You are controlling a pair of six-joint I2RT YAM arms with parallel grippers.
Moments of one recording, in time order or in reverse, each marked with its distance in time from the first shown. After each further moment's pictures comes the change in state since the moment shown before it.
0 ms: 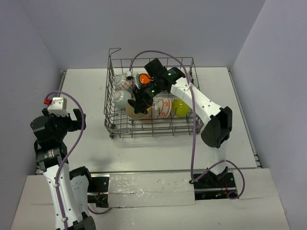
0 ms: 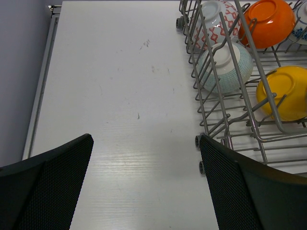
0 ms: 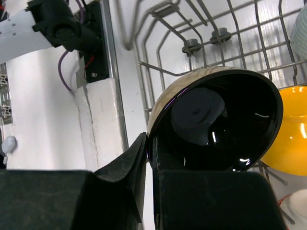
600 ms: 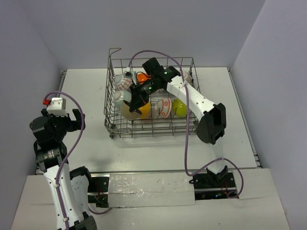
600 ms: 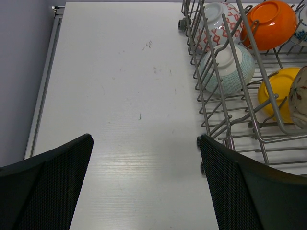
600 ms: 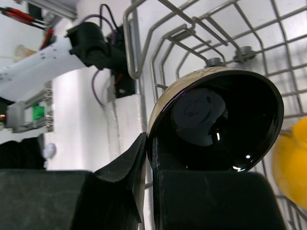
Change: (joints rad) left arm 0.013 -0.006 0.000 0.000 0.005 0.000; right arm -0.025 0.108 0.058 0.052 -0.132 0.120
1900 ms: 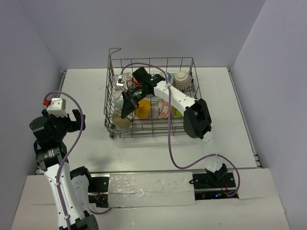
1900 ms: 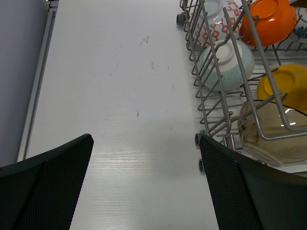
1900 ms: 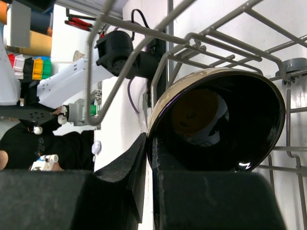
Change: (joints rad) left arm 0.028 0.009 -0.015 0.000 0.033 0.000; right arm 0.037 0.235 0.048 0.151 -0.253 0.195
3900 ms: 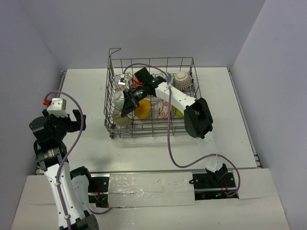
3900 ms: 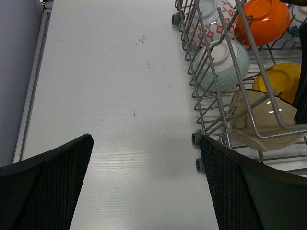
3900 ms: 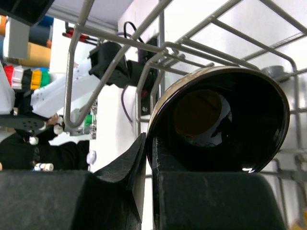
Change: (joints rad) left arm 0.005 0.002 -0.001 0.000 0.027 0.000; right arm -0.023 0.008 -0.059 0.129 0.003 0.047
